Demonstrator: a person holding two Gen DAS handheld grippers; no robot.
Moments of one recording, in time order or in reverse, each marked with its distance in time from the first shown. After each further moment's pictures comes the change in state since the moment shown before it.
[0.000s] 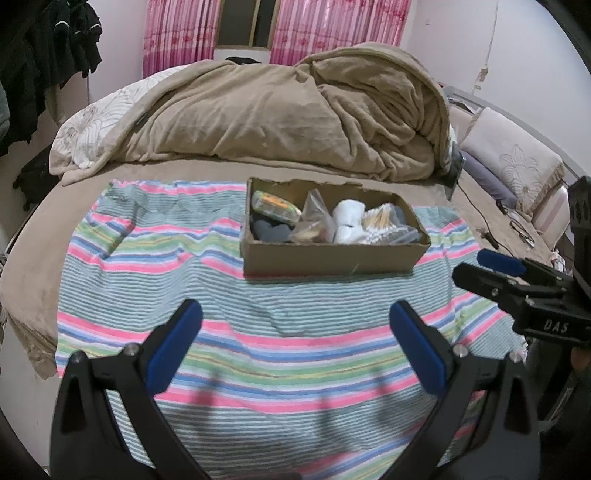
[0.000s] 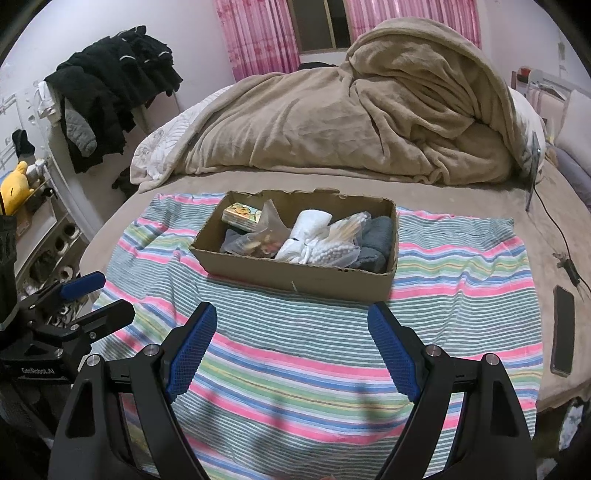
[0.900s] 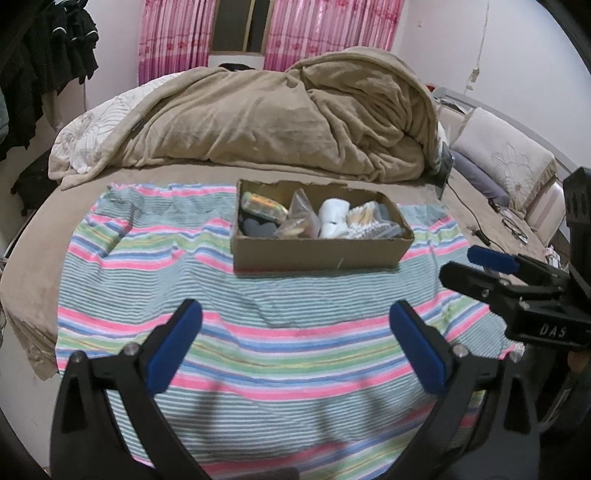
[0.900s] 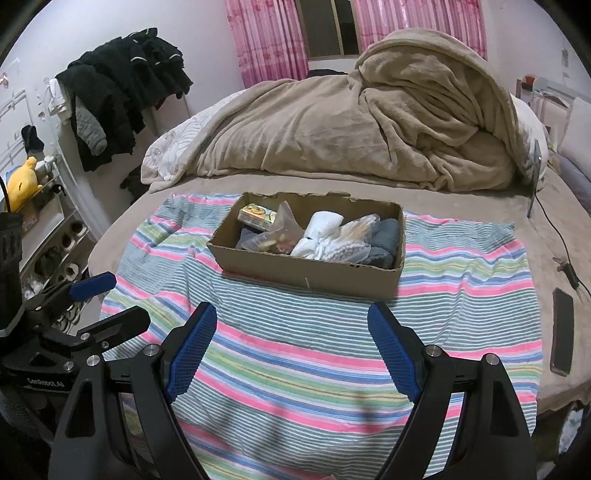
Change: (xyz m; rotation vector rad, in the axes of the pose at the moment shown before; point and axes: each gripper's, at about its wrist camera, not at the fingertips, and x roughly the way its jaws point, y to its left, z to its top) left arm -0.018 -0.013 -0.012 0.016 -0.024 -0.013; right arm -0.018 0.012 -0.009 -0.020 -0.025 0.018
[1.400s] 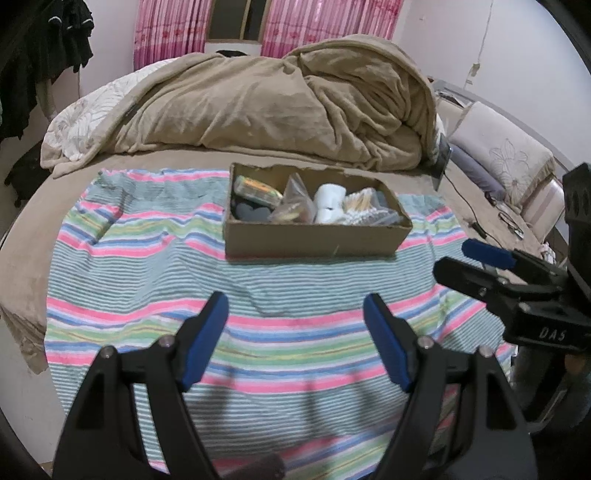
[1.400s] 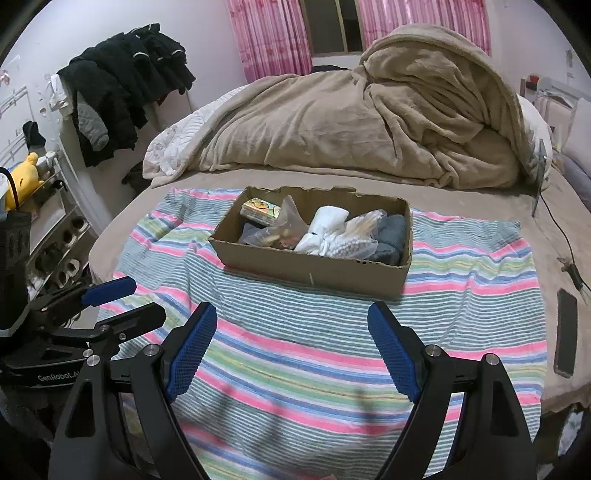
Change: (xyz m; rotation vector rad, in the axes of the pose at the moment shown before) left arm 0.009 -0.001 -0.005 -0.011 0.047 -0.025; right arm 0.007 0.004 -0.002 -0.011 0.013 0.009
